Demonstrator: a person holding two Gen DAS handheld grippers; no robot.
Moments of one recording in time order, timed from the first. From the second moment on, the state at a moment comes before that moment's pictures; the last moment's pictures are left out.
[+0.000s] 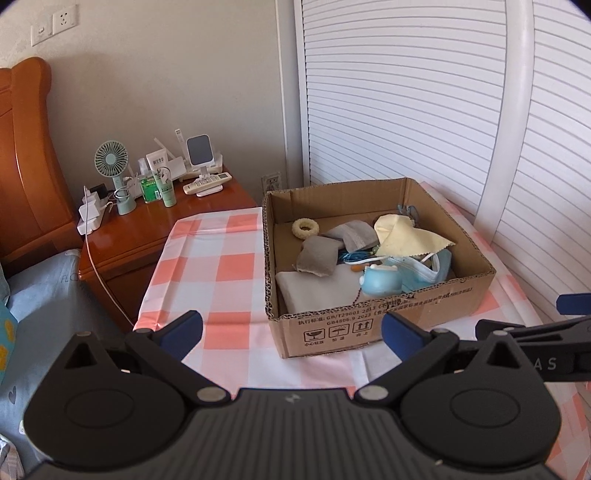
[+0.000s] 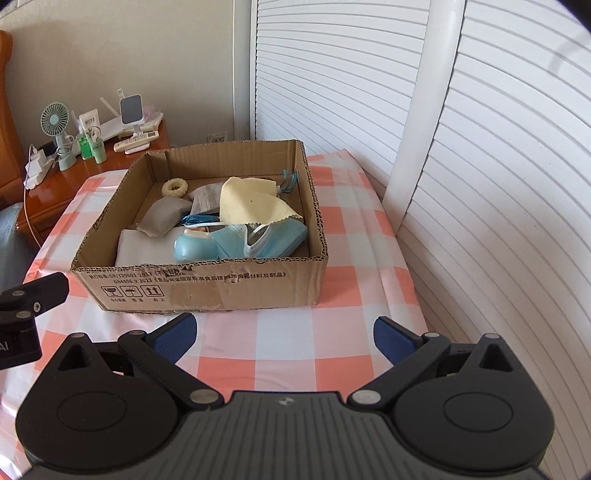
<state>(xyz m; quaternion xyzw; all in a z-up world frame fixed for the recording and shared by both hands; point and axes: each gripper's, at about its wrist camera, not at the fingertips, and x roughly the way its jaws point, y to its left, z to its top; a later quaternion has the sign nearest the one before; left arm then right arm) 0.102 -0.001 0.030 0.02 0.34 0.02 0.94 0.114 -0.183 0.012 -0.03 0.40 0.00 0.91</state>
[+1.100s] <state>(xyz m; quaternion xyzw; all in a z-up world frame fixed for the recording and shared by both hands) 0.104 -0.003 0.028 0.03 0.34 0.03 0.94 0.106 -0.183 0.023 -0.02 0.39 0.01 0.92</state>
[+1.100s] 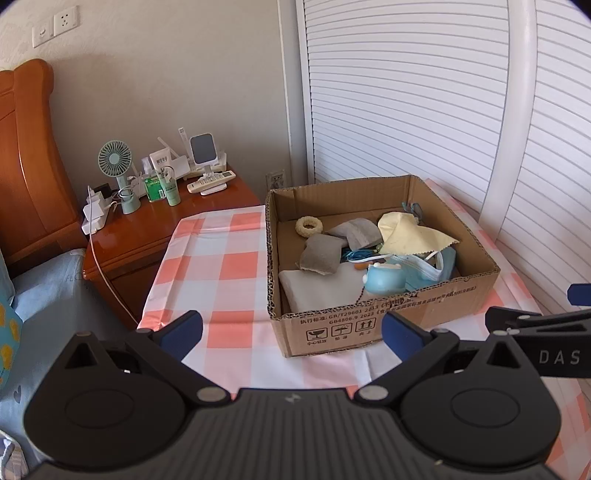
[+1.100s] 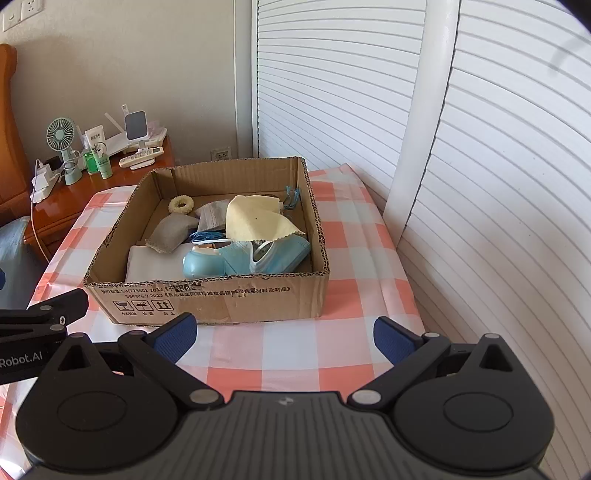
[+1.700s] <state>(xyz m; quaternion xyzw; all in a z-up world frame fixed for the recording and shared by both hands) 0.105 -0.005 0.026 0.03 0.35 0.03 0.94 0.107 -0.184 0.022 -0.02 0.39 0.01 0.92</state>
